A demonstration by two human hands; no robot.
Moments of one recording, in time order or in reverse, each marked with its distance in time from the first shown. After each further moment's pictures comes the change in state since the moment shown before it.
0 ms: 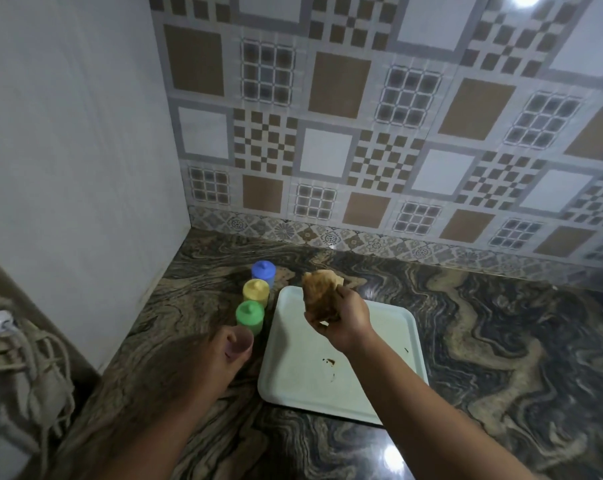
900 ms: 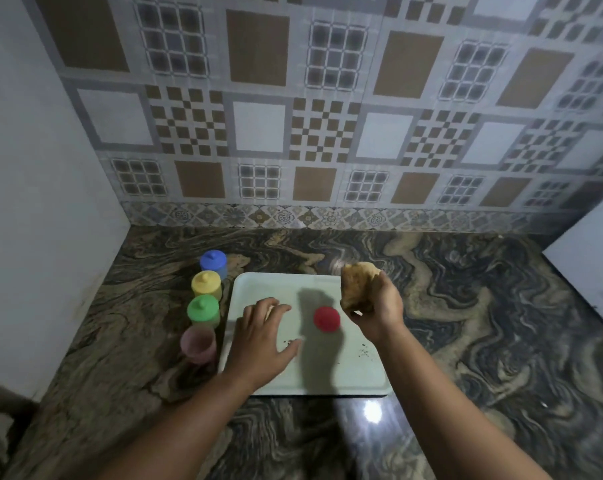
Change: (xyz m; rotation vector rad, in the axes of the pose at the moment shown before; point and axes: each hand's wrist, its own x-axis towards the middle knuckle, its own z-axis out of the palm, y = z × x) left_hand 0.006 0.117 0.086 0.319 -0.184 0.409; right_hand 0.000 -0.051 -0.125 0.158 0.284 -0.176
